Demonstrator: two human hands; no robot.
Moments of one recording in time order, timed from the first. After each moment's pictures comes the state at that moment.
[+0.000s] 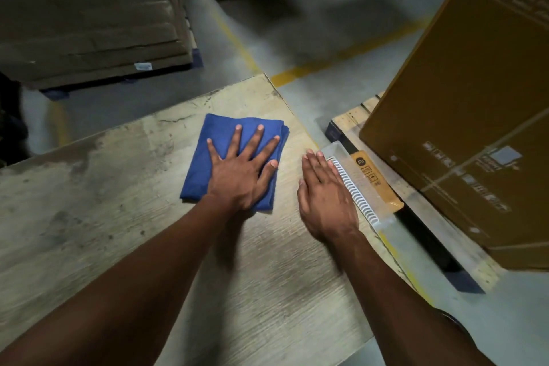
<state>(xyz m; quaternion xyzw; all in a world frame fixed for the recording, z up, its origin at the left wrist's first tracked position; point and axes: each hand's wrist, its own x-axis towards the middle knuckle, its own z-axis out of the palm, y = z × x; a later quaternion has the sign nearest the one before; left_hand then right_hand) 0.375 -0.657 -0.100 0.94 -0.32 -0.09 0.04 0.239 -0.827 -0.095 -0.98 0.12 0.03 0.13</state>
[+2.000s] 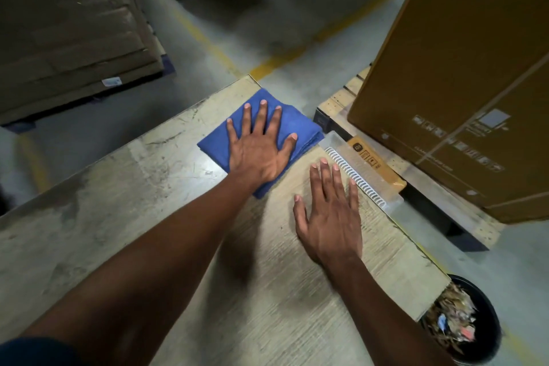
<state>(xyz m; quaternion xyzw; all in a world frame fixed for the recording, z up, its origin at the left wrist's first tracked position) 0.428 -0.716 -0.105 0.94 -0.33 -0.07 0.06 0.224 -0.767 -0.101 -0.95 0.30 0.01 0.08</state>
